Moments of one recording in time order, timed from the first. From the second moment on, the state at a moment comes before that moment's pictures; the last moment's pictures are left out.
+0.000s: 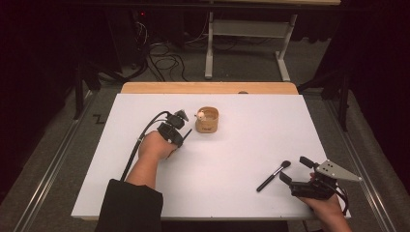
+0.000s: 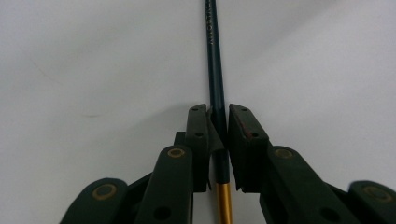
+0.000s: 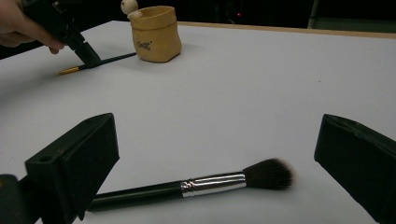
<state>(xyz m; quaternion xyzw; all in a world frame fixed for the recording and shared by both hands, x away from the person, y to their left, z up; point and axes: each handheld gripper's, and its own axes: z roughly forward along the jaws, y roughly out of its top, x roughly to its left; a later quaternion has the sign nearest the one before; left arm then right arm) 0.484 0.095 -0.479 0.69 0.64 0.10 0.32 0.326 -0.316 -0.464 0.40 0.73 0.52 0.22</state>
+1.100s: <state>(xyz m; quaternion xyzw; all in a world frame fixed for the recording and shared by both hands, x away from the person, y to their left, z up) 0.477 0.101 -0.461 0.69 0.64 0.11 0.33 0.326 -0.317 -0.464 0.40 0.72 0.52 0.22</state>
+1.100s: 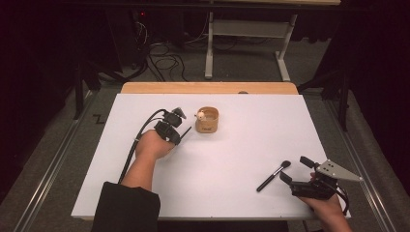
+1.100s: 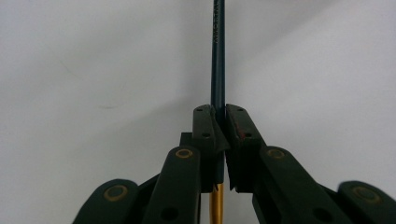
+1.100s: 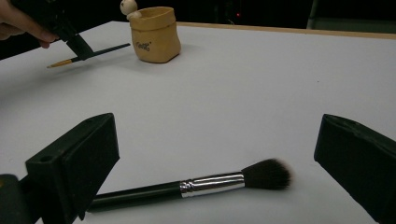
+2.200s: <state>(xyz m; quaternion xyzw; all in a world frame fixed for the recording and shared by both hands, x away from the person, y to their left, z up) 0.408 0.069 -0.448 0.76 0.53 0.10 0.37 0.325 -0.315 -0.464 0.40 0.73 0.51 0.22</state>
